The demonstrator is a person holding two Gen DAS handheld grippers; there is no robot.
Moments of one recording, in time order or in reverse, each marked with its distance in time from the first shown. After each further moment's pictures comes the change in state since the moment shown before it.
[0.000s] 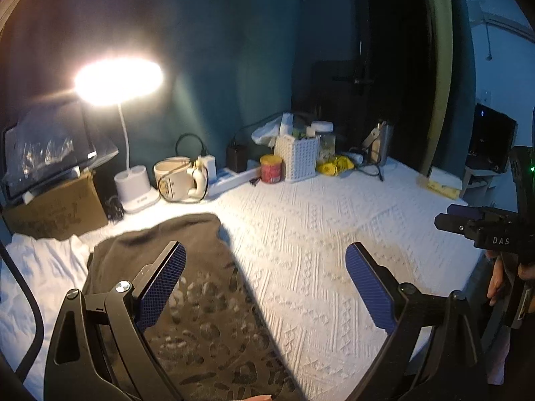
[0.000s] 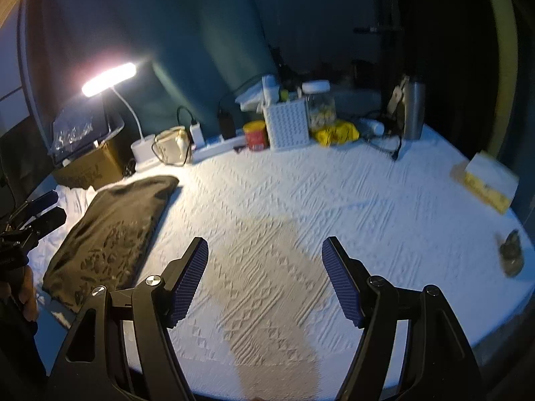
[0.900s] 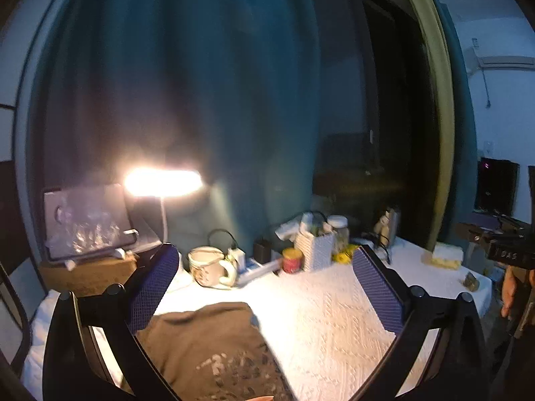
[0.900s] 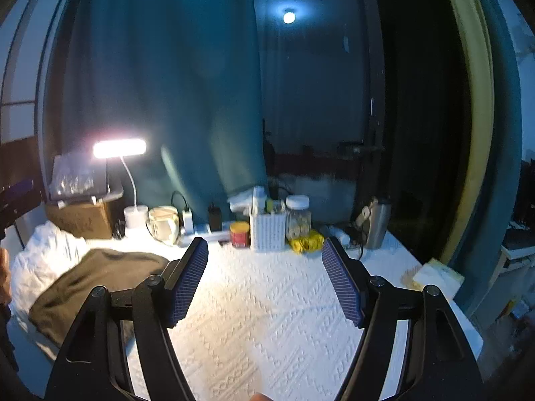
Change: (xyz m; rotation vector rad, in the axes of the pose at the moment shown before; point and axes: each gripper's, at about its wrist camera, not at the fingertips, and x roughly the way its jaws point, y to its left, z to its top) left arm -0.083 0.026 0.056 -0.025 -0.337 0.088; right arm -0.093 0.043 0.063 -0.143 -0.352 -0.132
